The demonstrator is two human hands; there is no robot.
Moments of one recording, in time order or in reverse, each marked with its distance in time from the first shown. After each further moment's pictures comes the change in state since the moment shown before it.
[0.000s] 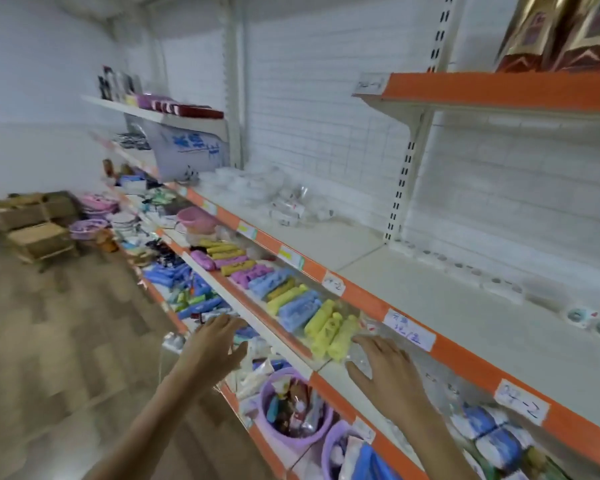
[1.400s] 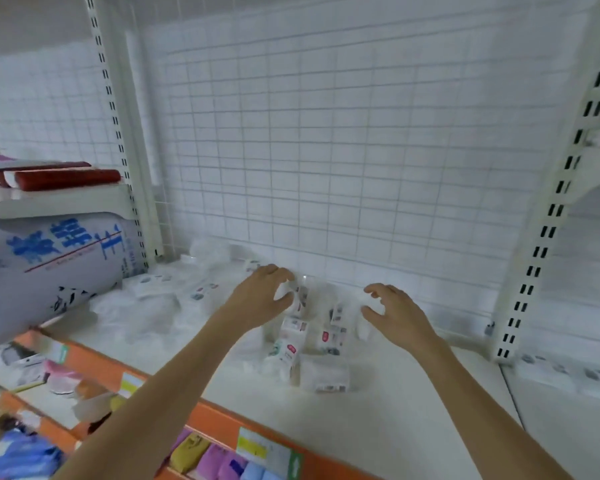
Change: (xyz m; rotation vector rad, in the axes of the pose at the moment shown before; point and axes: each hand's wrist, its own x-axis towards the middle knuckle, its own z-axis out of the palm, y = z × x) left_hand 0.599 -0.173 0.040 -0.287 0.014 0.556; right_hand 0.546 0.003 0.070 0.157 0.195 0.407
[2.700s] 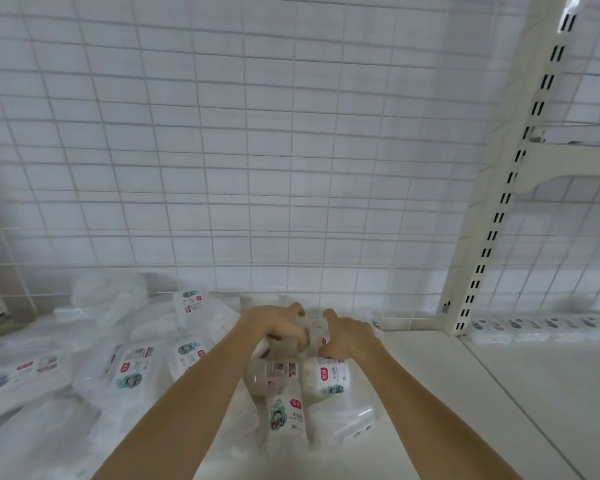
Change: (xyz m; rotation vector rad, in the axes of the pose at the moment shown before) left_hand 0.122 -0.024 0.092 -0.145 -1.031 0.012; right_hand 0.068 -0.030 0.081 -0.381 -0.360 0.560
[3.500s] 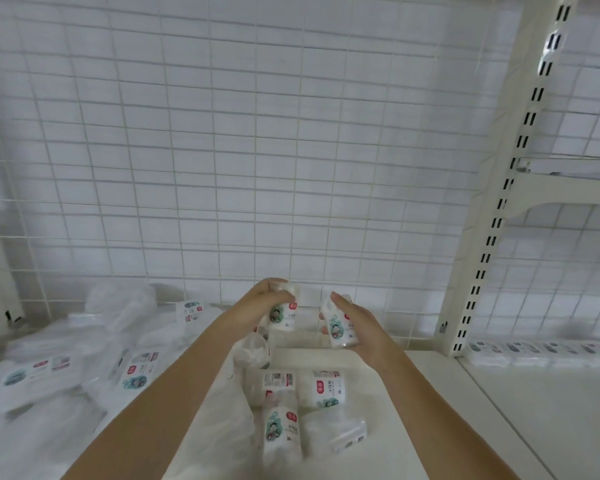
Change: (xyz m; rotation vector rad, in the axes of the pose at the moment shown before) left_hand -0.030 -0.021 -0.019 -1.045 0.384 0.339; right_hand -0.022 0.019 -0.034 1.548 0.009 -0.103
